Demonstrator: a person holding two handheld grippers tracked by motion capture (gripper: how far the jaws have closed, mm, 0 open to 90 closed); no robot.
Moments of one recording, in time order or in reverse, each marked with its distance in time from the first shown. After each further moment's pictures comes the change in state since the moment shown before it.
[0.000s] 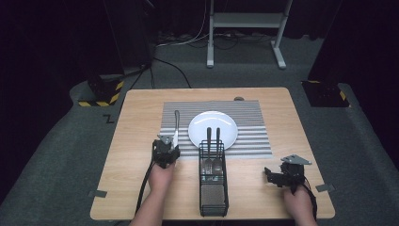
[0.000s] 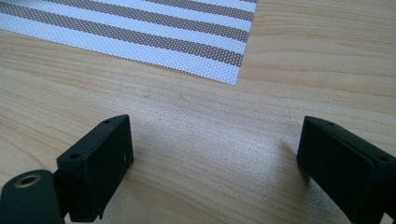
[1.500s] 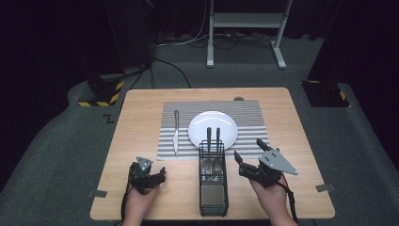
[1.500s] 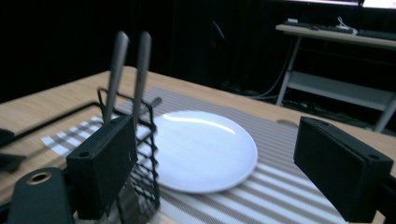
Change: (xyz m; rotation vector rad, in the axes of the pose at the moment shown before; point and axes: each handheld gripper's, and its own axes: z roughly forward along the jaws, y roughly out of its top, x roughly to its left) left arm 0.045 -0.065 -0.056 -0.003 -0.032 0.028; right arm 0.113 0.075 -0.069 -0.566 0.148 -0.142
